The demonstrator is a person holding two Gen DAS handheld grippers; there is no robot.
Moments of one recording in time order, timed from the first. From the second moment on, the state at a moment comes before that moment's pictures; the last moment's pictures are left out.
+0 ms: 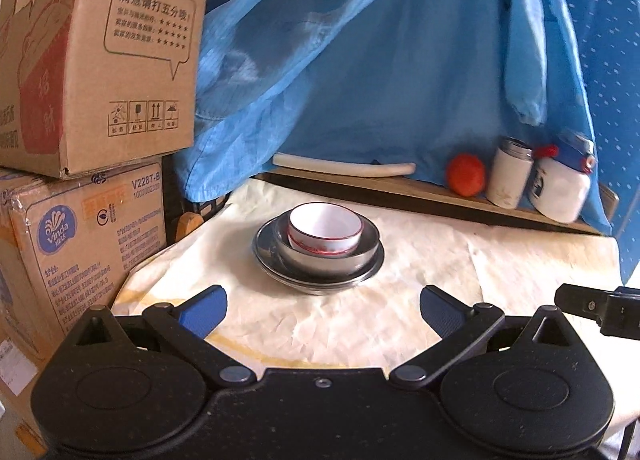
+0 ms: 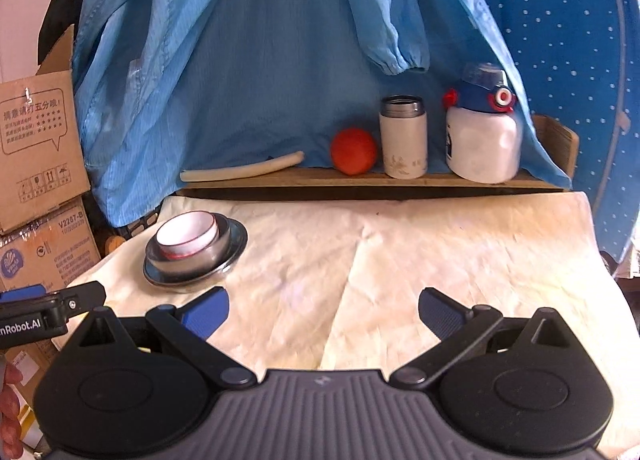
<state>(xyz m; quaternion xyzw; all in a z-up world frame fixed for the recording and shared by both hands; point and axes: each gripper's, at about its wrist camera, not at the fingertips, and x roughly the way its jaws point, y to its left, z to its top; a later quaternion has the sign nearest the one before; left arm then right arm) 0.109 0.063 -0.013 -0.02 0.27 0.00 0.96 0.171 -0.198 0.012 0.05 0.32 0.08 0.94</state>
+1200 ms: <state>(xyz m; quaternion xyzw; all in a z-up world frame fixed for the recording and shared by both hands) 0.119 0.052 -0.022 0.00 0.28 0.01 0.96 0.176 -0.205 -0.003 0.04 0.33 0.07 0.94</state>
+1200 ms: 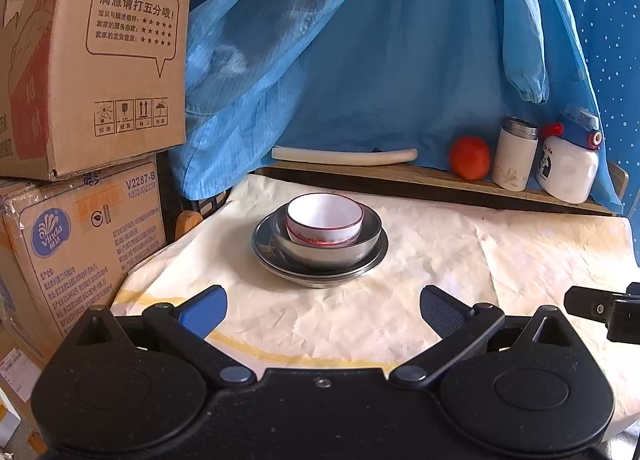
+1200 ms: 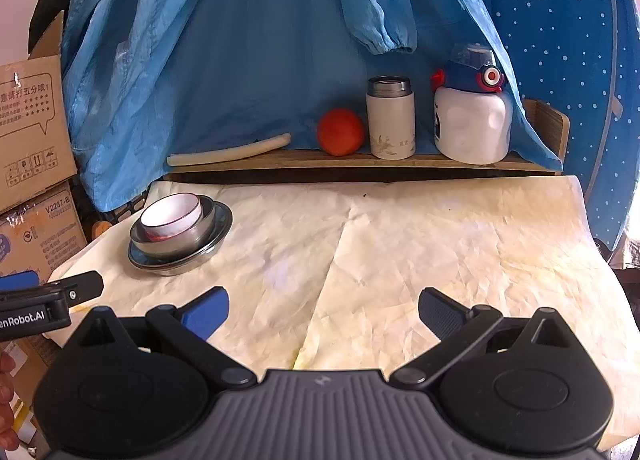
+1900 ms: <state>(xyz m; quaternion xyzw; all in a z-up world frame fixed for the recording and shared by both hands) 0.118 0.051 -0.022 0.01 0.28 0.01 0.96 0.175 -0.205 -0.003 0.04 0.33 0.07 0.94</state>
